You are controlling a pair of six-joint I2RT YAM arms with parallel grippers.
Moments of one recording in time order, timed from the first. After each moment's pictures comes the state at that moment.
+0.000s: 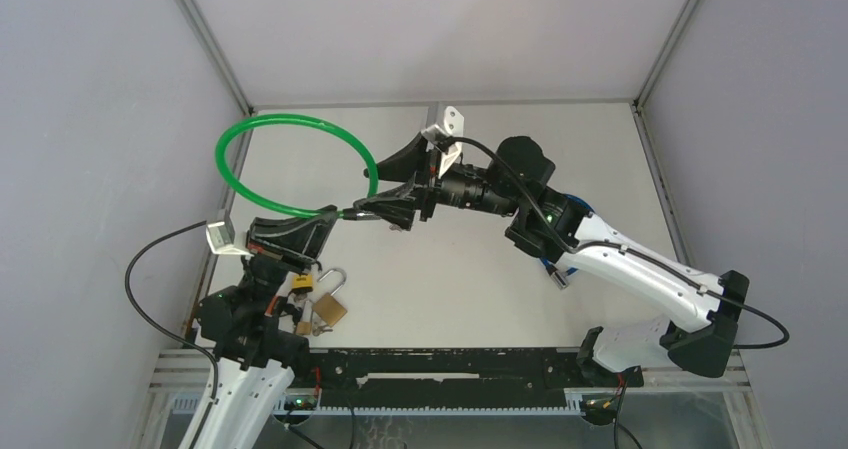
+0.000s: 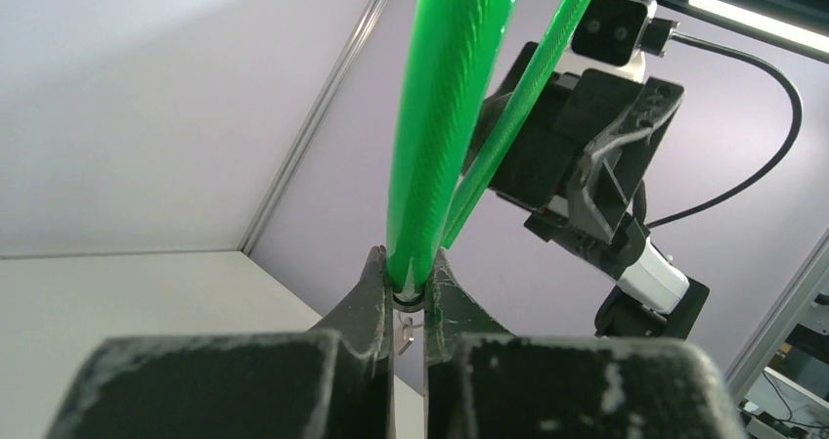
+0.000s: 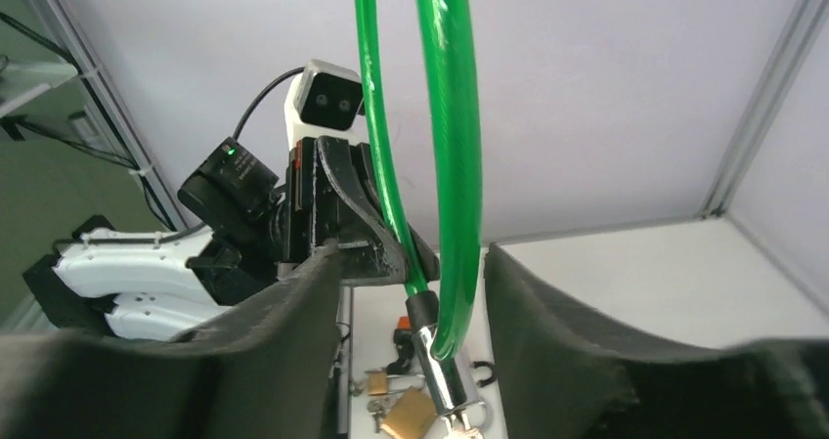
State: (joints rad) left arm -0.28 0.26 0.38 0.56 0.38 -0.96; right arm 1.01 1.32 1.40 0.11 -0.43 0.16
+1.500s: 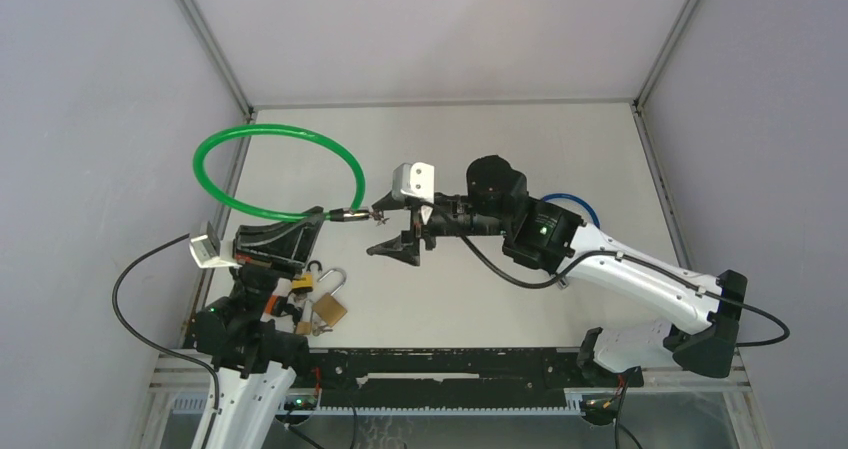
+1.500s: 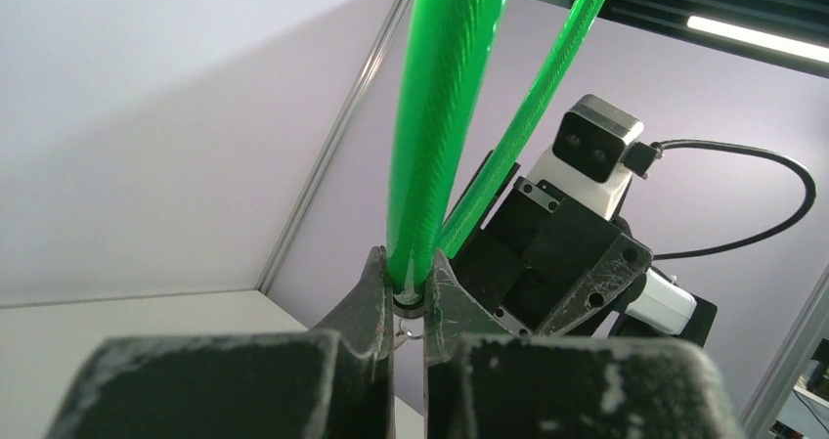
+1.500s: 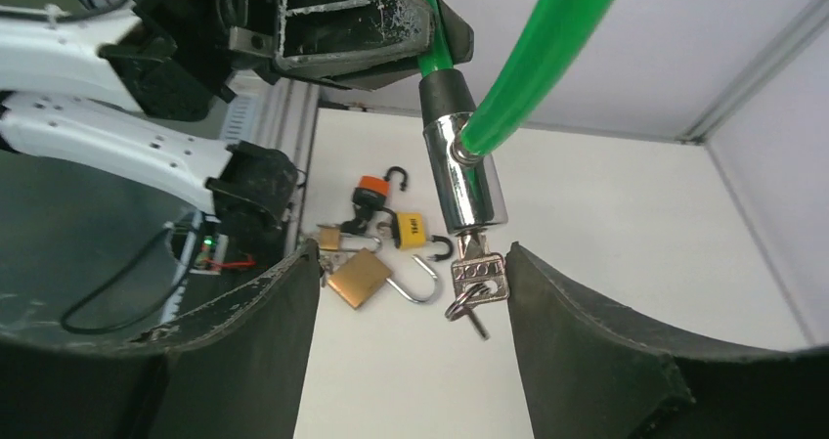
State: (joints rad) left arm -0.21 0.19 0.38 0.57 0.37 -0.97; right arm 1.03 1.30 1.35 -0.15 -0.49 -0.16
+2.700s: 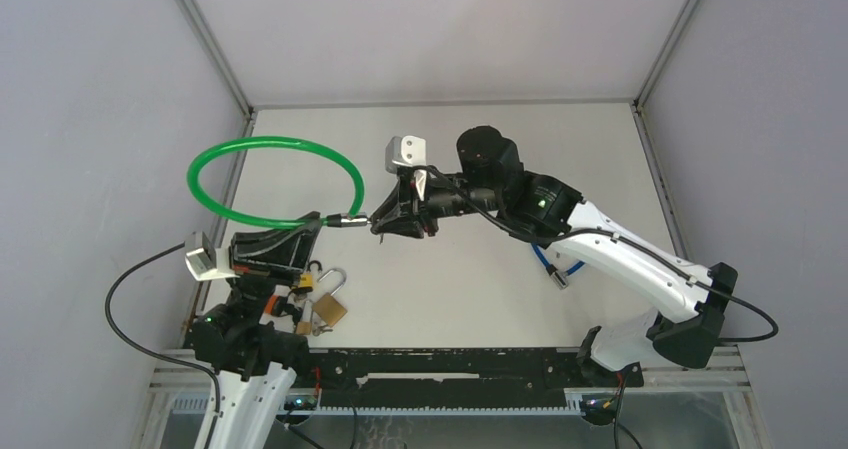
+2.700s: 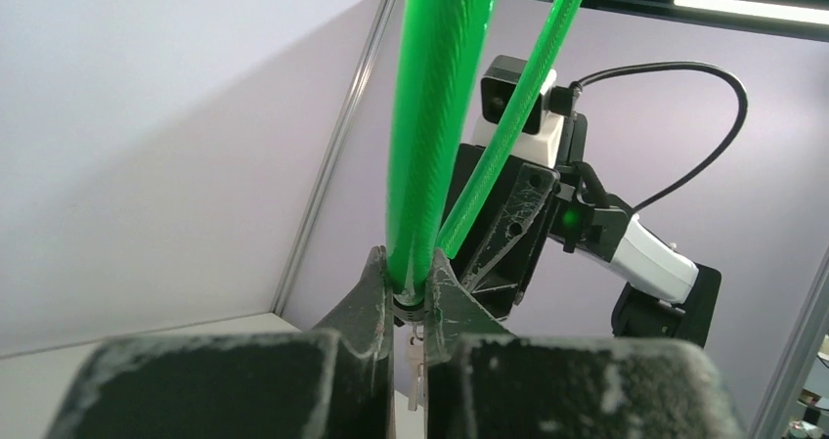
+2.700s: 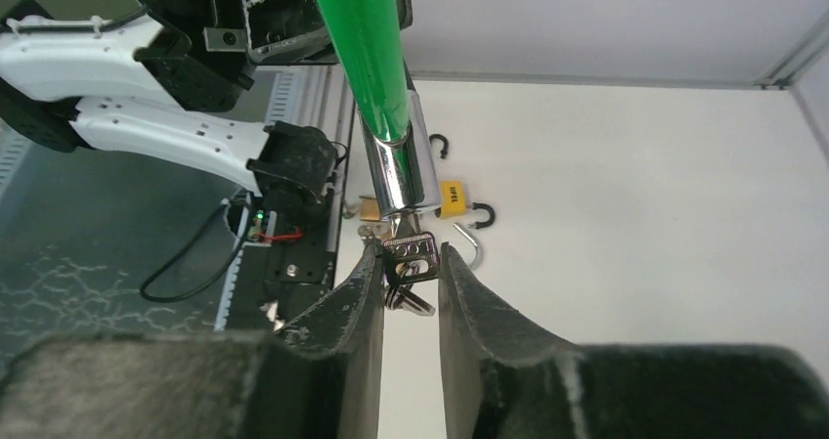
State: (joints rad) left arm -0.20 0.16 0.37 0.62 0.40 -0.91; right arm 1.00 1.40 1.55 -0.39 -0.57 -0.16
